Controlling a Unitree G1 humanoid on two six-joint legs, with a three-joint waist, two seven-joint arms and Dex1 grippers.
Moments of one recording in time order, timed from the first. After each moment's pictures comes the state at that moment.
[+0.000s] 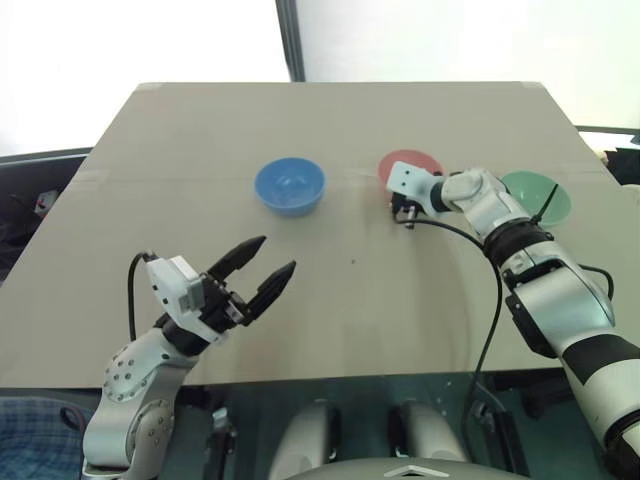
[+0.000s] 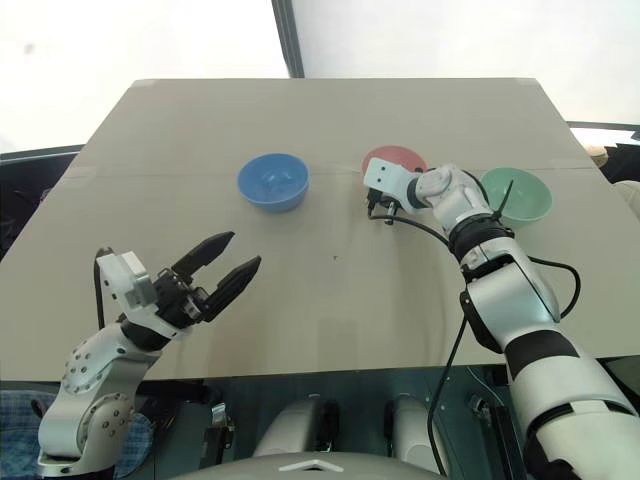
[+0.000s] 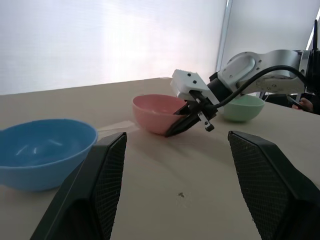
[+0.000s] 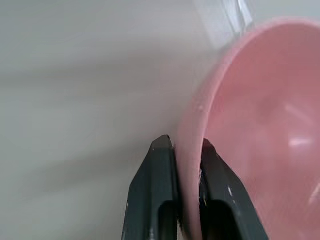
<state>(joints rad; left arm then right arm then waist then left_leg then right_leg) 0.21 0.45 0.23 -0.50 -0.63 0.10 -0.73 -1.16 -0.31 0.39 1.08 -0.27 0.02 0.82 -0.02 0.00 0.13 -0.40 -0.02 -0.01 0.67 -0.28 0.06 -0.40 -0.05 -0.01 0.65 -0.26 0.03</state>
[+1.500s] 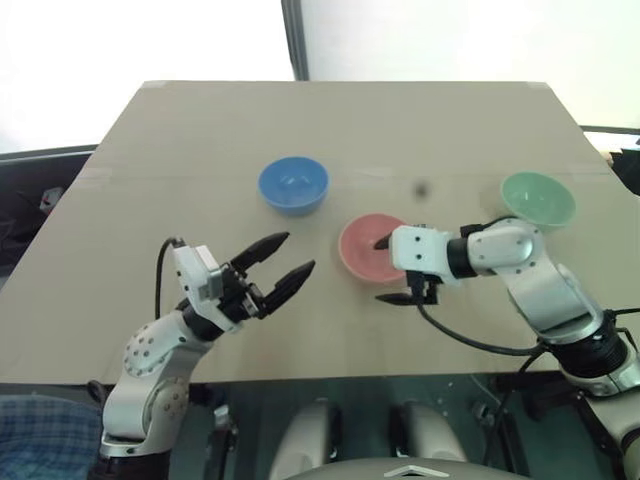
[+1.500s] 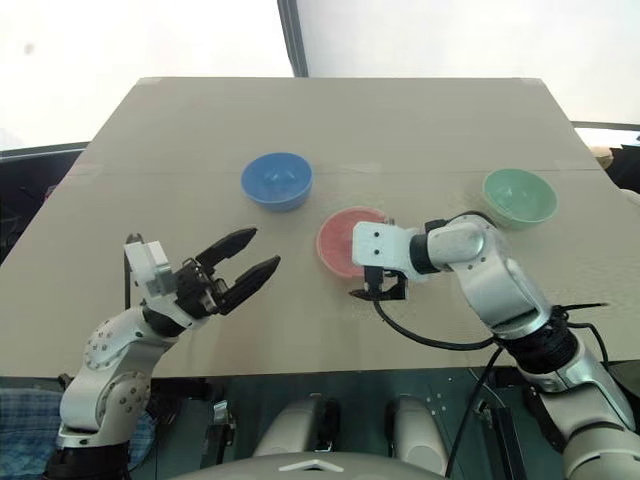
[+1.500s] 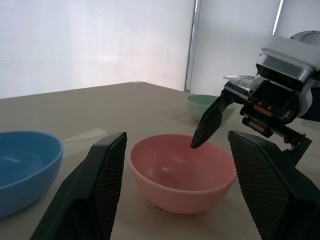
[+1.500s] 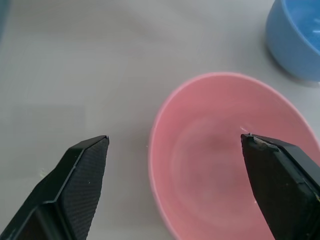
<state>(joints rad) 0.08 0.44 0.15 -0.42 -0.63 0.12 -0.84 -0.56 -0.63 0.24 -0.45 0.04 0.72 1.17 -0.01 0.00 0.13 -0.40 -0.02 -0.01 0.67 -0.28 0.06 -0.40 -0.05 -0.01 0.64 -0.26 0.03</state>
